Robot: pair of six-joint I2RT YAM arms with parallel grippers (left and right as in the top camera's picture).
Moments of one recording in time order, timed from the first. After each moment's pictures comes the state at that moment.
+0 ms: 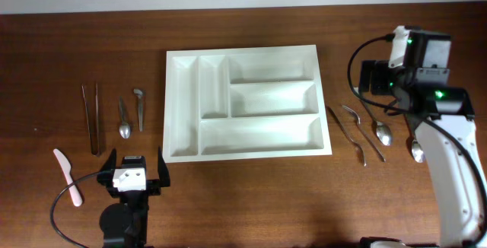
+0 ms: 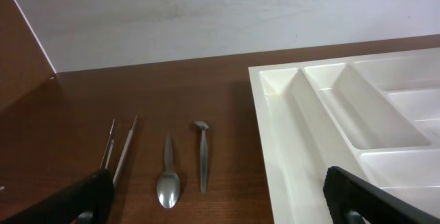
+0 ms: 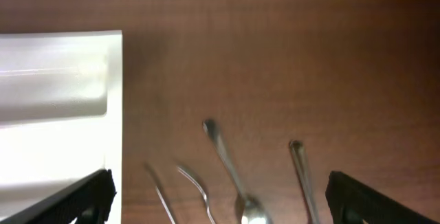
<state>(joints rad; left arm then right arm) 0.03 0.07 0.02 -0.08 -0.05 0.11 -0.09 1.43 1.29 -0.71 0.07 -0.07</state>
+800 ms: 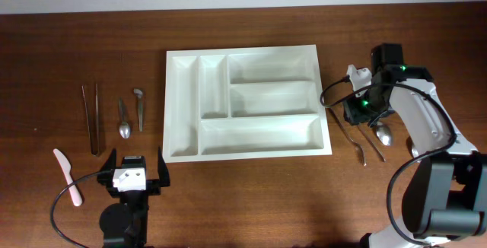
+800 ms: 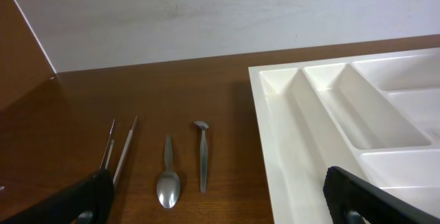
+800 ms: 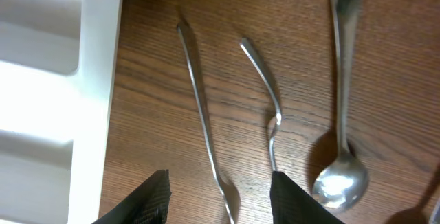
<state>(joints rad) 0.03 0.07 0.02 -0.08 -0.05 0.11 -0.09 1.77 1.30 -0.95 -0.09 -0.33</state>
